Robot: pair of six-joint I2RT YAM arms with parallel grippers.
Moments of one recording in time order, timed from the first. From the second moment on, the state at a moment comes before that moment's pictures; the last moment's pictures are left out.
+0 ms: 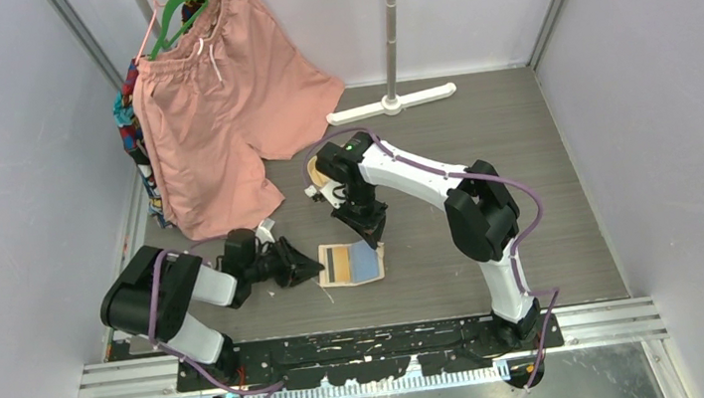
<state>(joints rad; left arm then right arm) -0.34 1.57 0.21 0.69 0.68 -1.08 0.80 2.03 1.73 -1.31 -0.21 -0.11</state>
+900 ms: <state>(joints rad) -0.36 1.43 0.26 0.45 0.59 -0.97 0.75 1.92 1.87 -1.16 0.10 0.04</state>
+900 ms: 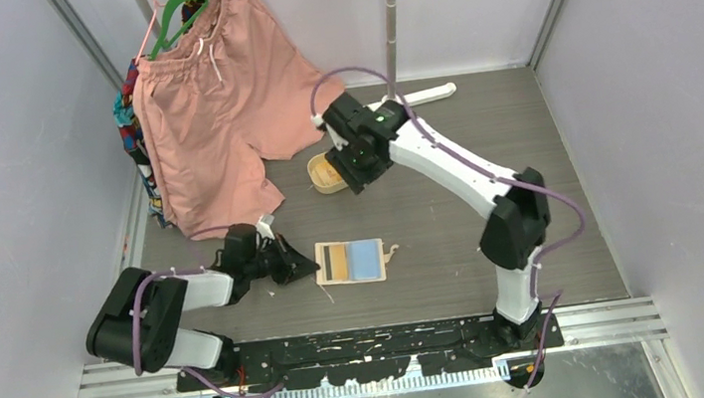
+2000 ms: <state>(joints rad) -0.37 1.32 0.32 0.19 0.46 -0.80 0.73 1.73 0.90 0.16 -0.43 1.07</state>
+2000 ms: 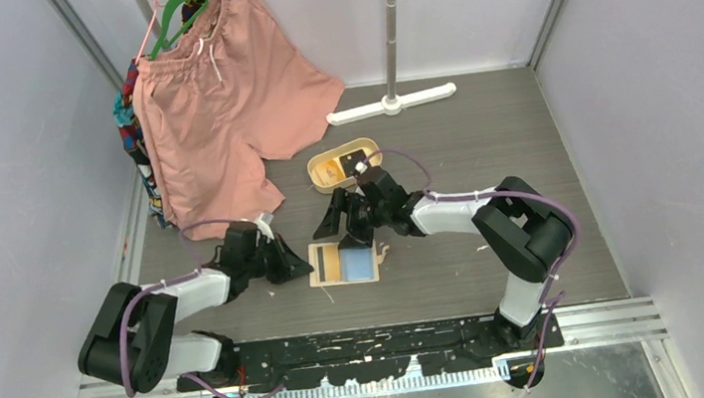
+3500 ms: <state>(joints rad) -0.39 1.37 0.37 0.16 0.43 -0.79 0.91 1.74 0.94 -0.06 -0.06 1.09</state>
